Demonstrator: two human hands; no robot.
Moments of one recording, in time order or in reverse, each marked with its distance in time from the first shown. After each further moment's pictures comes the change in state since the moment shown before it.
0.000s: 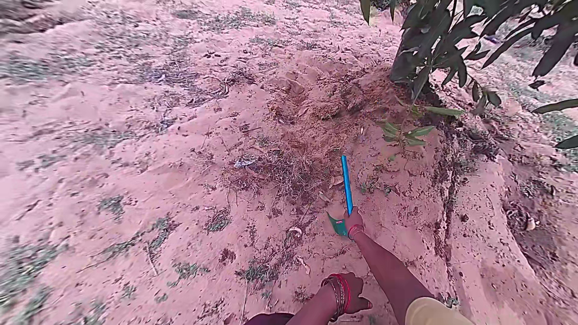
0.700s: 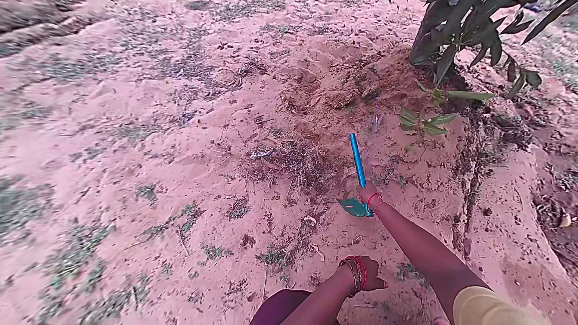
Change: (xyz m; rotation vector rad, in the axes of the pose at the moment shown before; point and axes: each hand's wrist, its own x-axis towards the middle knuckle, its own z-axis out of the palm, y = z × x) left_hand 0.005 -0.005 -0.012 -0.041 0.024 0.002; right_hand -0.015 -0.064 -0.065 0.182 -0.118 -0.110
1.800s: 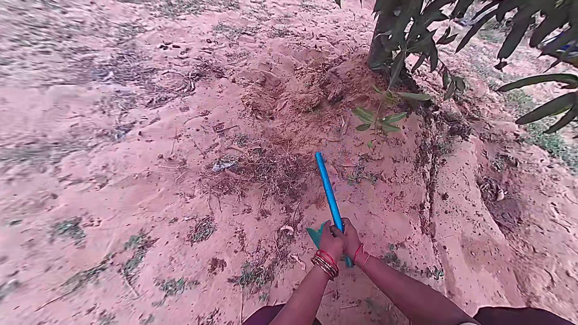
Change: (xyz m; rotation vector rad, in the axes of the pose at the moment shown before) left_hand 0.006 -0.005 -0.010 -1.193 0.854 0.039; right_hand -0.127 0.065 0.039 0.324 0.018 -0.182
